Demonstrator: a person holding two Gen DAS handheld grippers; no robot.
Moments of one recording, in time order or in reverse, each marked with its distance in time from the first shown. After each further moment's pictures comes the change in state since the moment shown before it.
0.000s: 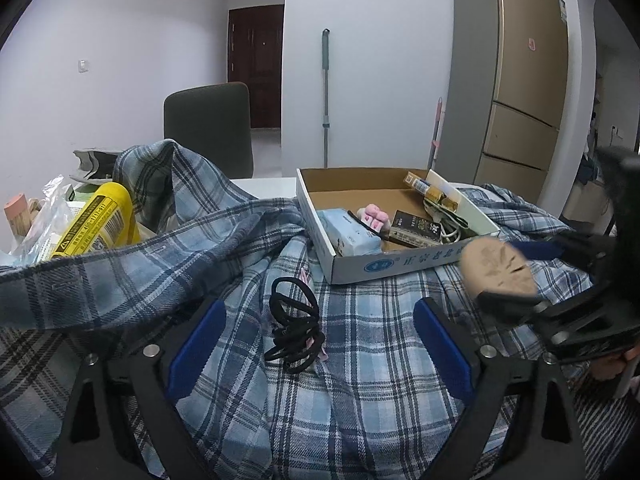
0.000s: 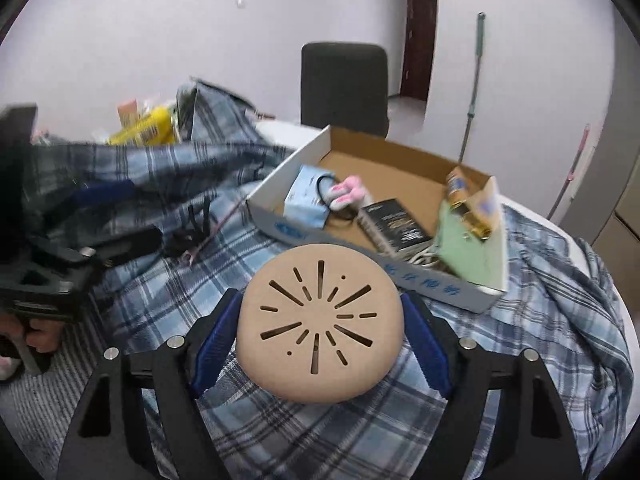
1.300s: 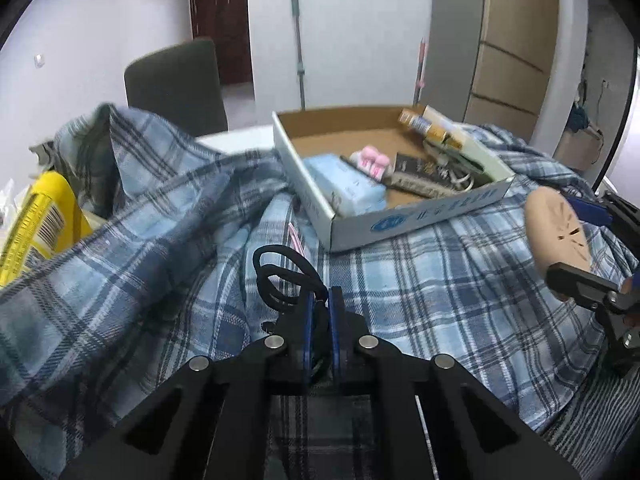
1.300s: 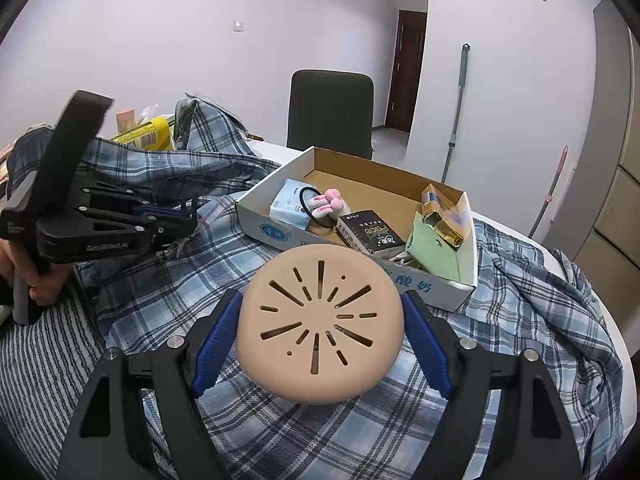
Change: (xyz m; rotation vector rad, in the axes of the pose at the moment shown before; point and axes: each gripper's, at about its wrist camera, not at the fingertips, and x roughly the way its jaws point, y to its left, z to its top) left arm 0.061 0.003 -0.001 0.099 0.226 -0.055; right arm -0.011 0.003 -0.023 -0.041 -0.112 -0.073
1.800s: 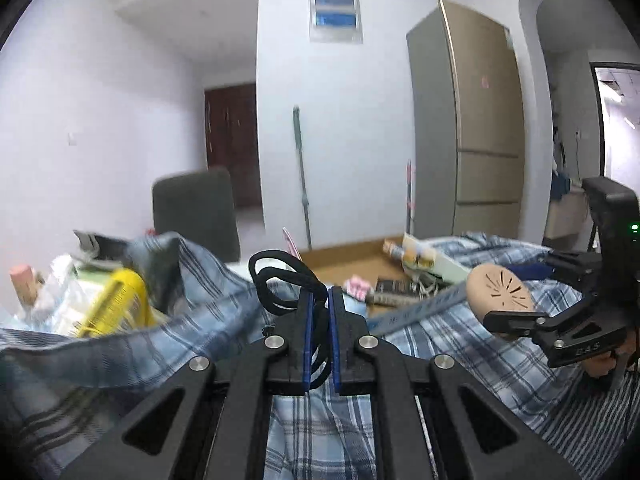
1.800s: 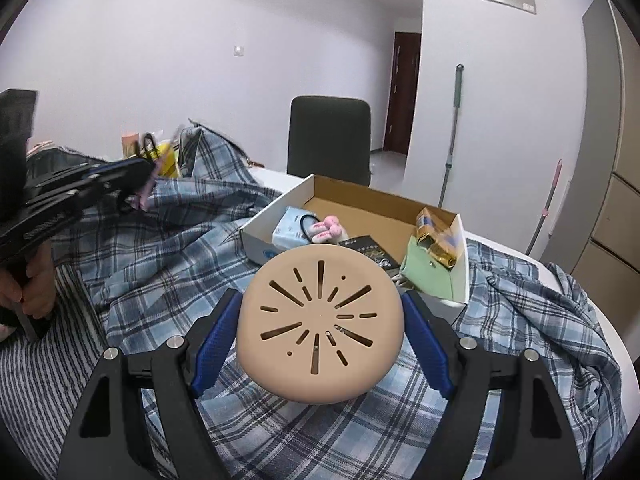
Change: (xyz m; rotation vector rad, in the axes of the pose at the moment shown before) left arm -0.089 -0.009 -0.024 0.037 -0.492 0.019; right arm -0.019 -0.001 0.001 0.012 -0.102 -0.009
